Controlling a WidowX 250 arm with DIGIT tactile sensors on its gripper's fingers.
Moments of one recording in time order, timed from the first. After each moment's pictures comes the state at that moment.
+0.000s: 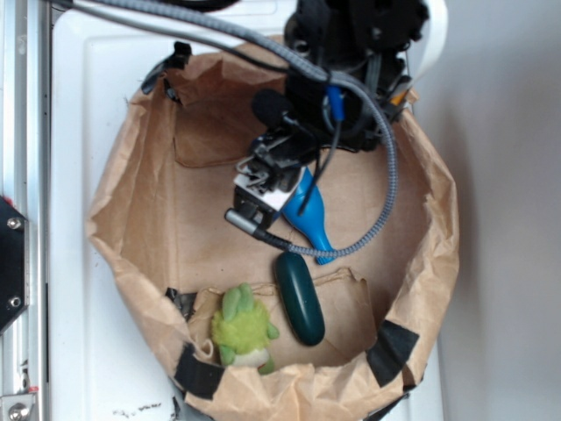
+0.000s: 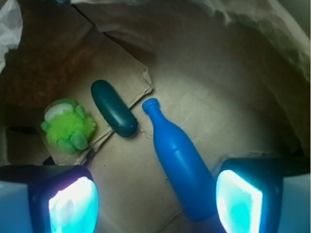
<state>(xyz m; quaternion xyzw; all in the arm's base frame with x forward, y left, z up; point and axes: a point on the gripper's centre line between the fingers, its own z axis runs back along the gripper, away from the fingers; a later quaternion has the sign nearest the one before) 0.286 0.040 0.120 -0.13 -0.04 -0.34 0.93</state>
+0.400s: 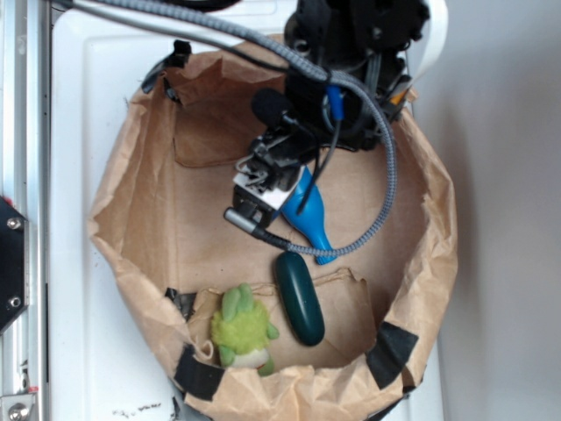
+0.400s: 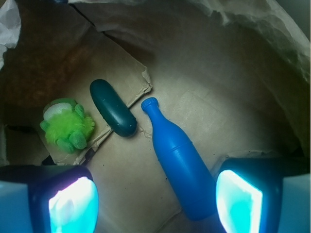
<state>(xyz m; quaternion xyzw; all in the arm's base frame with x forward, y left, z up) 0.287 0.041 0.119 -0.12 -0.04 -0.34 0.93</state>
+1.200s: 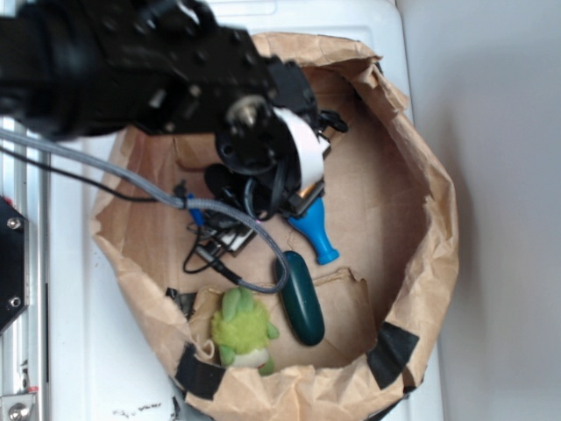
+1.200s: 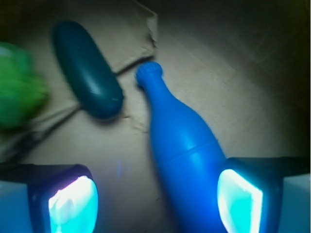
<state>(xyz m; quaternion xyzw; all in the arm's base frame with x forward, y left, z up) 0.275 0.028 0.044 -0.01 -0.11 -0.40 0.91</state>
